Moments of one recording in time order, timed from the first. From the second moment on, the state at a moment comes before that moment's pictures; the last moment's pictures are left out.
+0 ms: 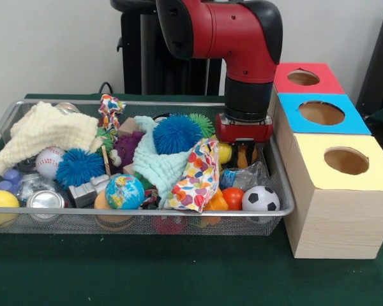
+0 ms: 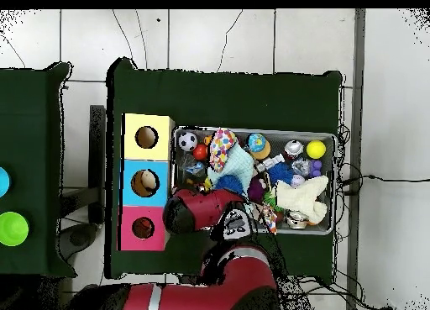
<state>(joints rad) -0.10 -0.39 0.00 1.72 -0.35 0.05 1.90</state>
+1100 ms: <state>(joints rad) -0.14 -0.40 0.06 1.70 -0.34 0.21 1.90</state>
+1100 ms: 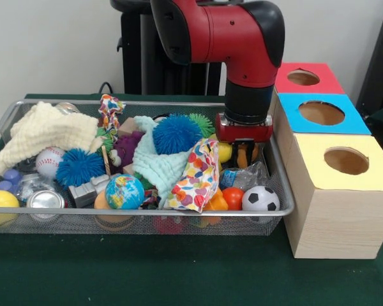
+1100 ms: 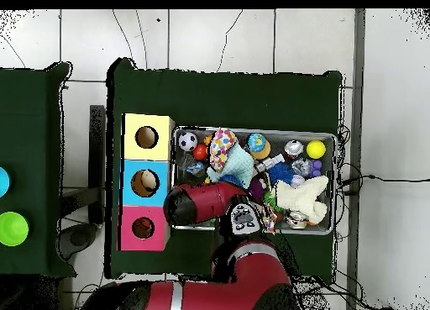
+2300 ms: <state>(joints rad) -0.12 -0.47 0.06 1.70 -0.26 0.37 1.90</state>
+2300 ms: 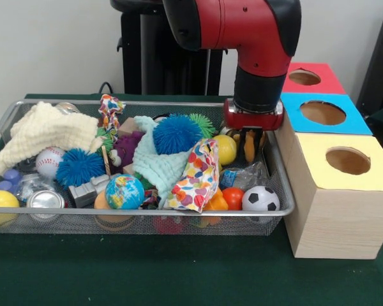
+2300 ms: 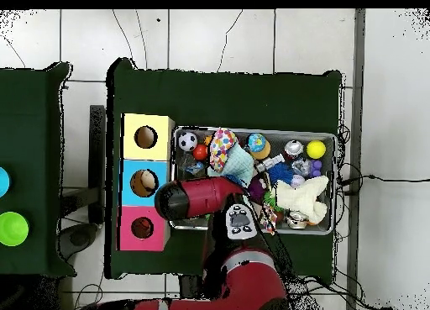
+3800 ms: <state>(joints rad) -0.09 -0.52 0.05 1.64 -0.09 0.74 1.90</state>
